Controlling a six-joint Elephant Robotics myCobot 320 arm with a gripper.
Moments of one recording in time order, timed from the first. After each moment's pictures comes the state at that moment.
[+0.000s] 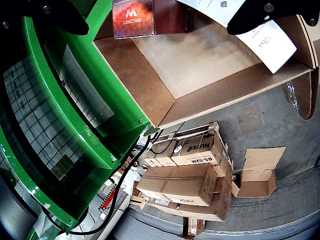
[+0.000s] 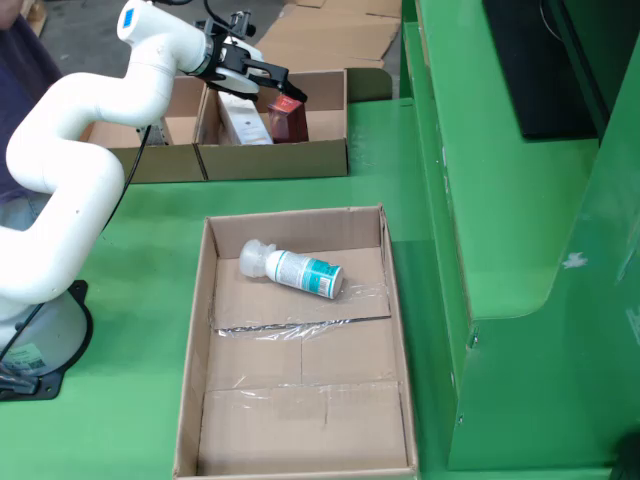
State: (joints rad) arm 1.22 -1.43 -0.03 0.50 0.96 0.03
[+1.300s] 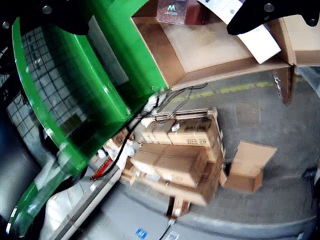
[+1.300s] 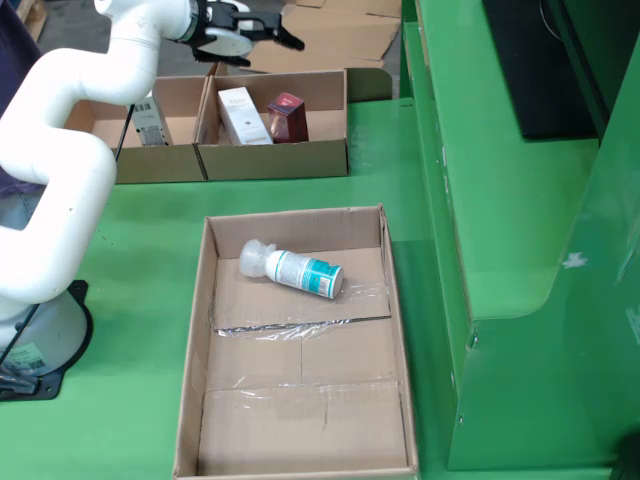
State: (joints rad) arm 1.23 -1.26 -0.03 0.50 0.96 -0.20
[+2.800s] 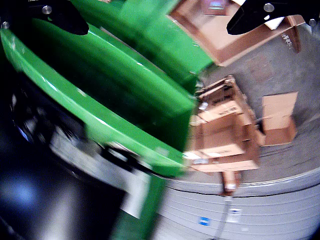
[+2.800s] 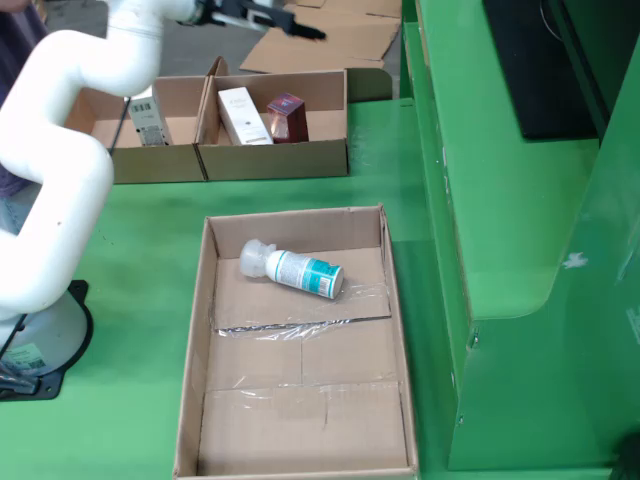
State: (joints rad) arm 1.09 -1.09 -0.03 0.50 0.96 -0.04
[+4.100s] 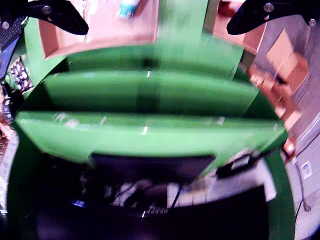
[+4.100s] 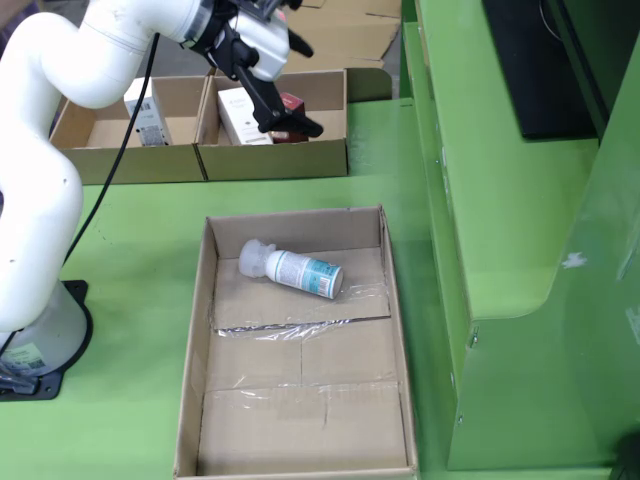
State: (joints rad) arm 0.71 -0.74 -0.02 0.00 1.10 0.46
